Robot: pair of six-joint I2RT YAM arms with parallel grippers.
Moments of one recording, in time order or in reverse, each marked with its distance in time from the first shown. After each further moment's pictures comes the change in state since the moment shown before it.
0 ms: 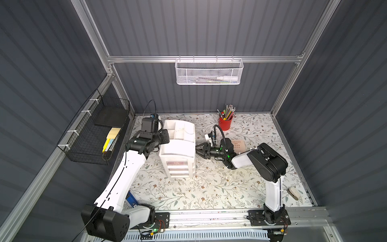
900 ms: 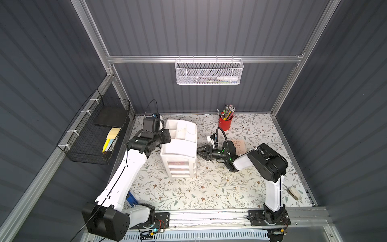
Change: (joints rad) left arm -0.005 0.015 0.006 0.011 0.013 0.000; right arm -0.016 0.000 -0.068 0.101 -0.006 0.028
